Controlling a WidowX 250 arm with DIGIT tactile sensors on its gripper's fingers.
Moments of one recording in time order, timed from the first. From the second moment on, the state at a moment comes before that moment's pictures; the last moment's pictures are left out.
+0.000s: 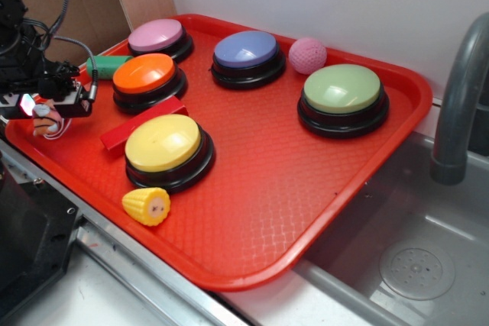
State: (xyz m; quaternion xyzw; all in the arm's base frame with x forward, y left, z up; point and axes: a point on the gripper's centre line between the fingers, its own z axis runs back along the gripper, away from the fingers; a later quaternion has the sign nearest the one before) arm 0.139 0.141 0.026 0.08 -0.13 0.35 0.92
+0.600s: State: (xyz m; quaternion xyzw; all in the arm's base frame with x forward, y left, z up) arm 0.136 0.134 0.024 0.06 -0.12 0.34 0.93
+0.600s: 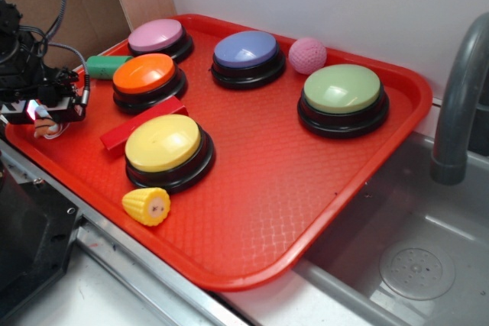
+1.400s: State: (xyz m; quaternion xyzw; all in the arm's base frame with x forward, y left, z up) arm 0.177 0.030 0.122 -0.07 -0.06 0.16 0.98
